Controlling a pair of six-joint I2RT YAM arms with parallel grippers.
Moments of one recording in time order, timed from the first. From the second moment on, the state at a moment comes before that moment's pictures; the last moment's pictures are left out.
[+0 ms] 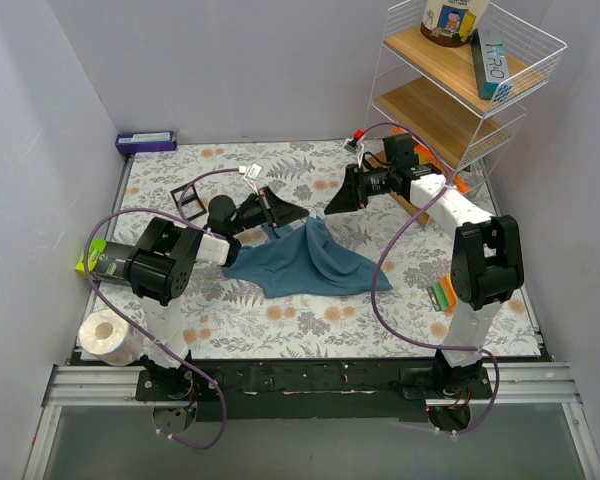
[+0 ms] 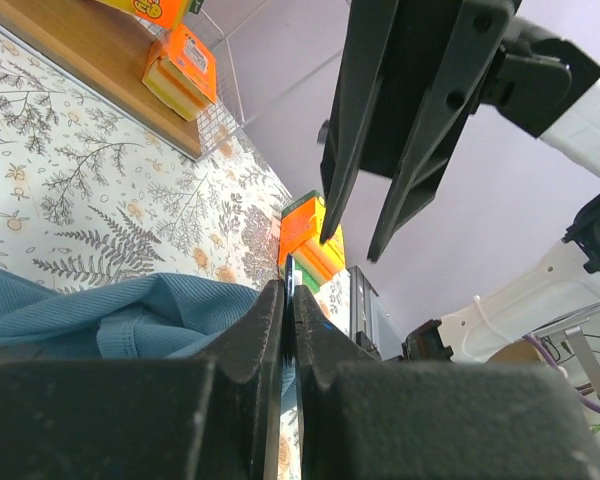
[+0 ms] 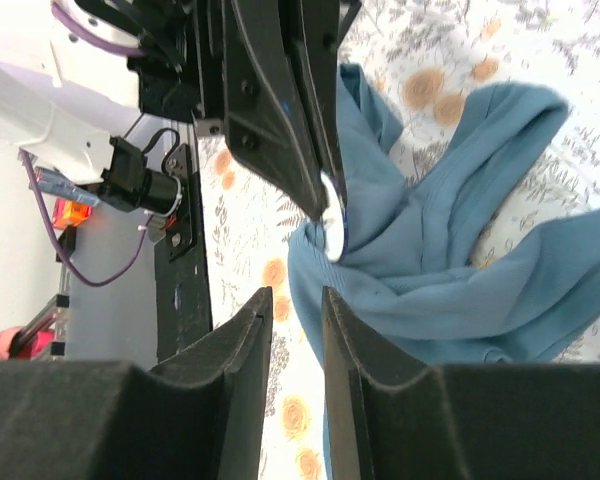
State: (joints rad) left arm -0.36 1.95 0.86 1.32 0.83 -1.09; right arm 0.32 1.85 1.44 -0.38 -1.21 0.01
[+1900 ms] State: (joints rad) left arm -0.33 1.94 0.86 1.32 0.87 -1.15; right arm 0.35 1.99 1.48 -0.17 -1.30 0.26
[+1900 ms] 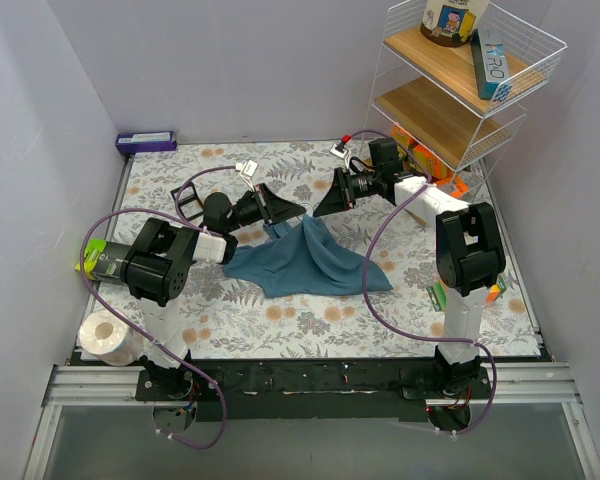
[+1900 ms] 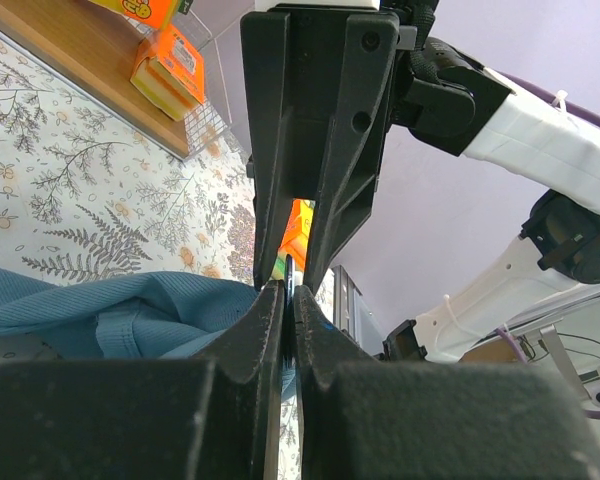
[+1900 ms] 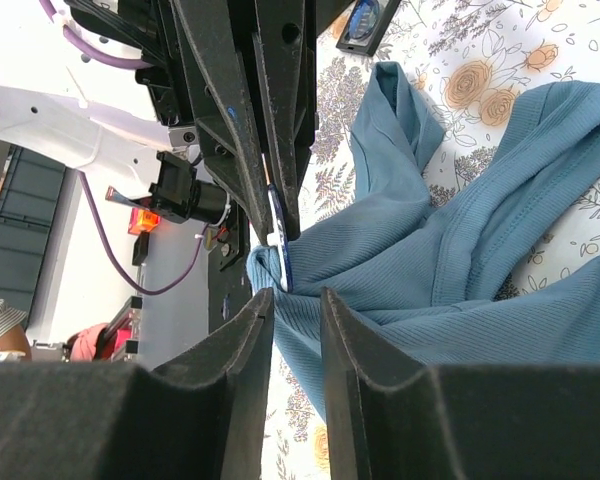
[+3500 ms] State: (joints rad) left arm -0.33 1.93 0.97 0.97 0.94 -0.98; right arm 0.37 2.00 1.49 -0.19 -1.16 0.23
